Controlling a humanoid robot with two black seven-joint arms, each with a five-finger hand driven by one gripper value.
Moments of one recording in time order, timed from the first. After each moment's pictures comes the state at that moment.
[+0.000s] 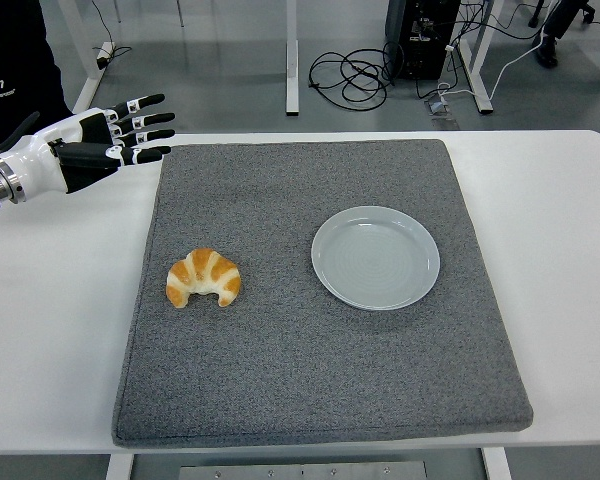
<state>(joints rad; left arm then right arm) -0.87 0.67 -0.61 -1.03 0.22 -0.48 0.01 -0.07 0.00 -0.02 0.14 -0.10 -0.05 0.23</state>
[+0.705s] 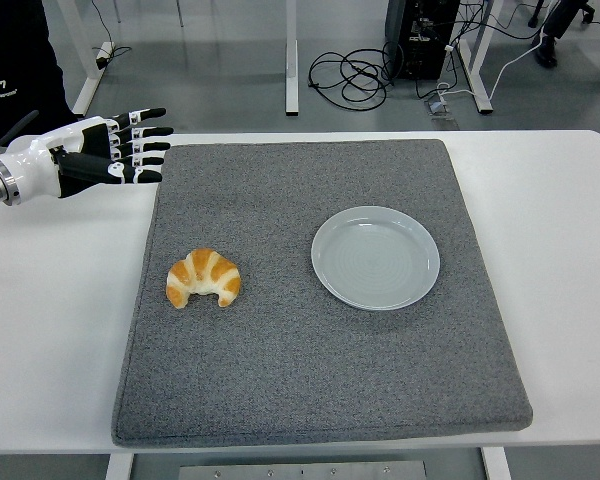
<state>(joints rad) -0.89 0.70 -0.61 -1.05 0.48 -0.47 0.01 -0.07 0.00 -0.02 0.14 -0.10 -0.05 0.23</state>
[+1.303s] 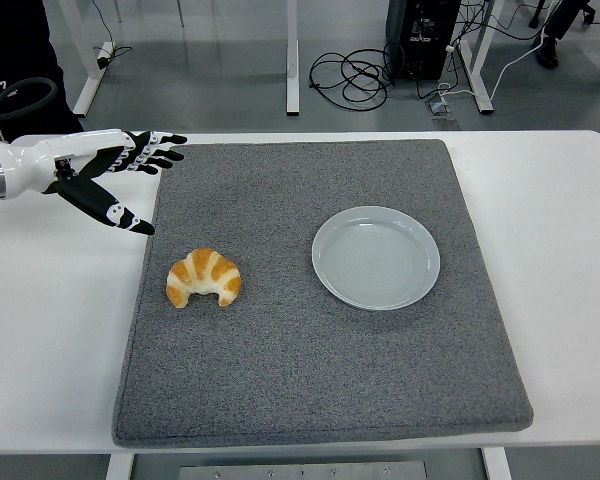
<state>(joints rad) -0.93 0.85 -0.61 -1.36 0.99 -0.48 0.00 -0.07 0.00 -0.02 0.14 -0.10 -0.05 0.23</state>
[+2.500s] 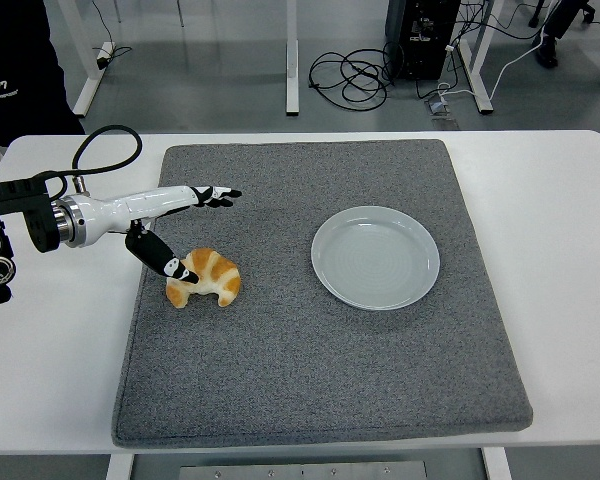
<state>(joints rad) -0.90 0.71 -0.46 -1.43 1.27 -0.24 -0.03 -0.07 0.00 -0.02 0.14 -0.10 -0.05 0.23</state>
